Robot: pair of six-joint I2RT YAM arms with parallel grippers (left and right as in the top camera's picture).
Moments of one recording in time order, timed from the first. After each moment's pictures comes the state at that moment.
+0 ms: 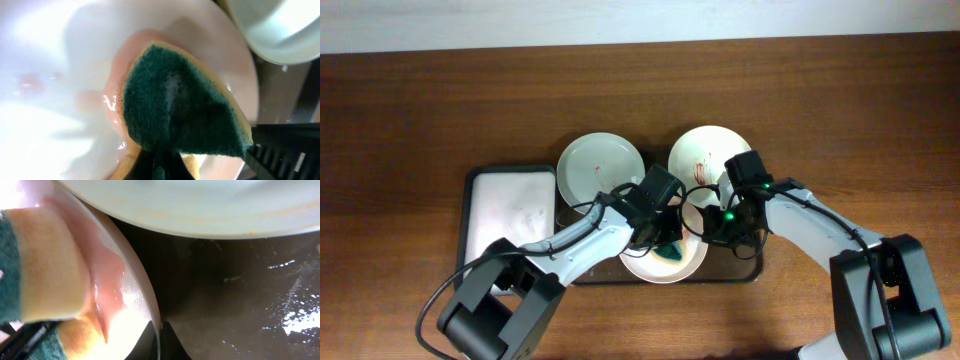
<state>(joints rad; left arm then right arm) -0.72 1.83 1.07 -0.44 0.19 -0.84 0.26 1.69 0.87 -0.61 -0.41 0.37</state>
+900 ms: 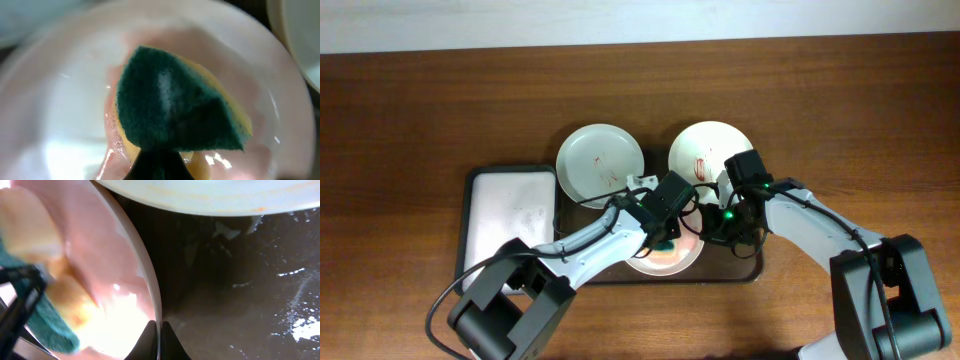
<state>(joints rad) -0.78 1.86 1.11 -0.51 -0.16 -0.92 0.26 1.69 0.87 -0.60 -0.42 0.37</state>
